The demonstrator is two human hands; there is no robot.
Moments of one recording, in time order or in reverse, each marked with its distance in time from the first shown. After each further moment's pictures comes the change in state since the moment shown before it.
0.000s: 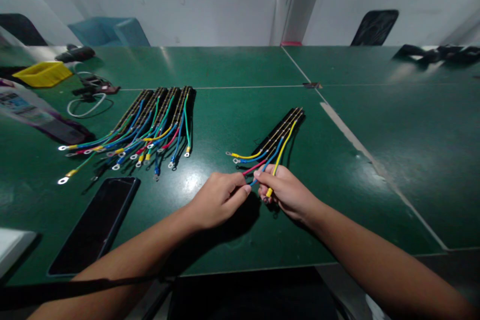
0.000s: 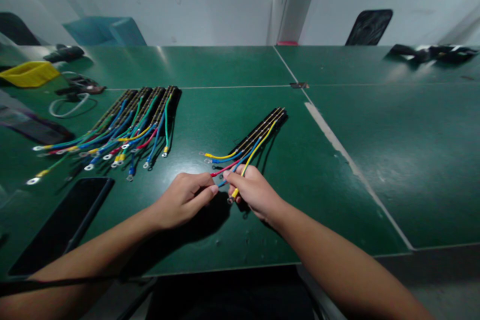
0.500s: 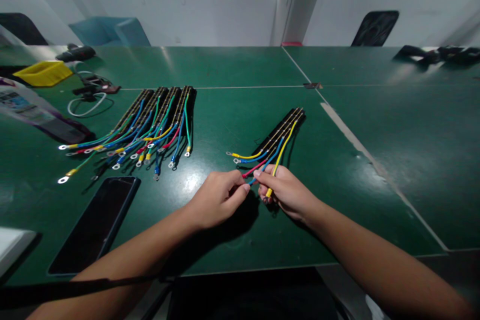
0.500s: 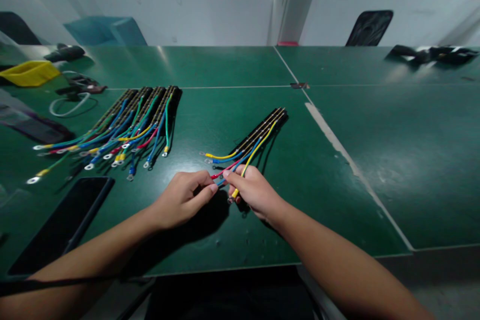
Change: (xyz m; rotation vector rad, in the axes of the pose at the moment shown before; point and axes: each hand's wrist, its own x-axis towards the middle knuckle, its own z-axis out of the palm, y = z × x) left_hand -0.001 0.001 -0.001 0.011 0.072 -0.056; right_hand -0.001 0.000 -0.001 -0.009 -0.016 0.006
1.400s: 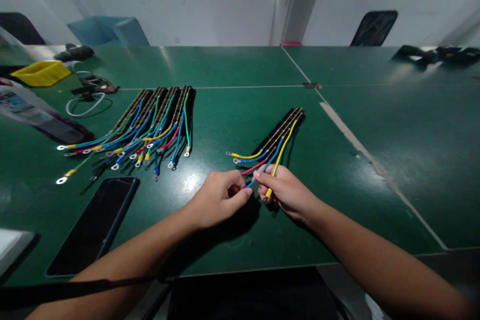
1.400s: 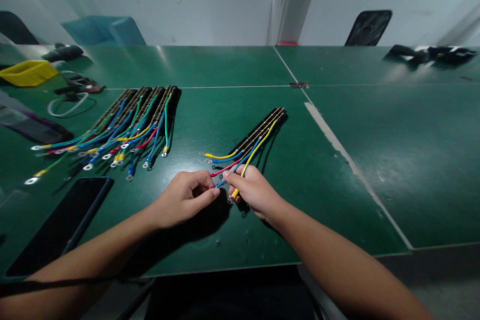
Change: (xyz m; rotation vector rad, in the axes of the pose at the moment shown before) left_hand 0.000 -0.002 0.002 -0.160 -0.077 -0.103; right_hand 0.001 0.001 0.000 -0.011 0.003 -0.004
